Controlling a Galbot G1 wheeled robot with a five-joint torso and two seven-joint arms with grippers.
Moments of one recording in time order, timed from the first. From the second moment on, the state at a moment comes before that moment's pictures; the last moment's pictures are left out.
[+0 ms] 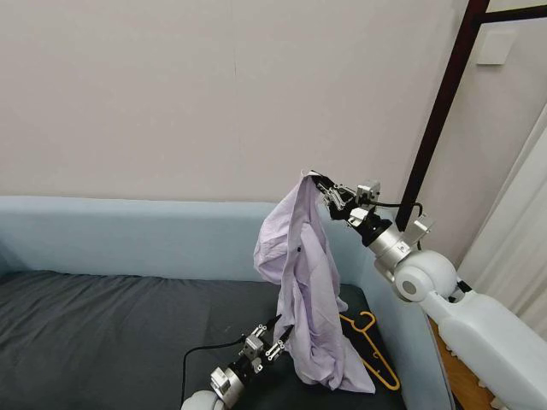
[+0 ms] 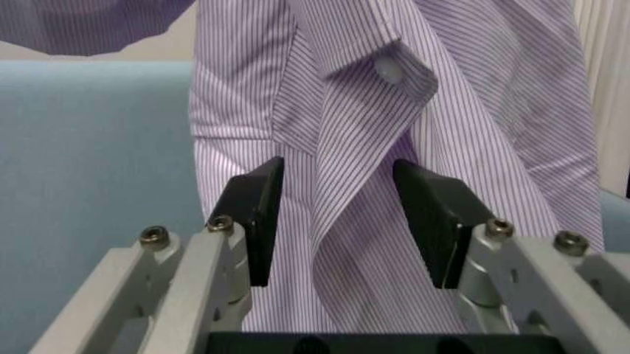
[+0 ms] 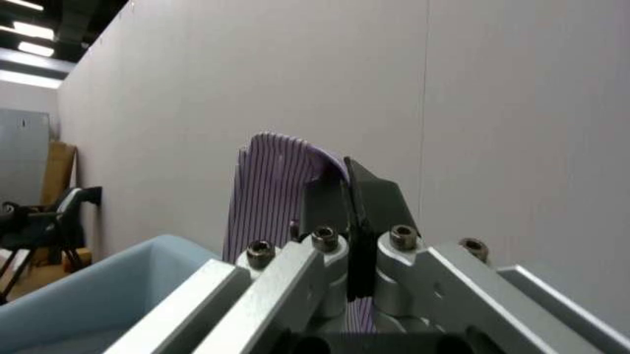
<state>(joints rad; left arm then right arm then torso) 1.05 -1.52 -0.38 -1.19 -0.11 -0.55 0.66 -0.49 0.83 -0.05 1.80 0.96 0.13 -0.17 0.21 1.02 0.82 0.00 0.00</state>
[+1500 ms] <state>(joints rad) 1.07 -1.15 -0.49 -1.82 -0.68 -0.39 0.50 -0.45 0.76 0.00 1.80 1.05 0.15 -0.08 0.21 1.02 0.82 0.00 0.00</state>
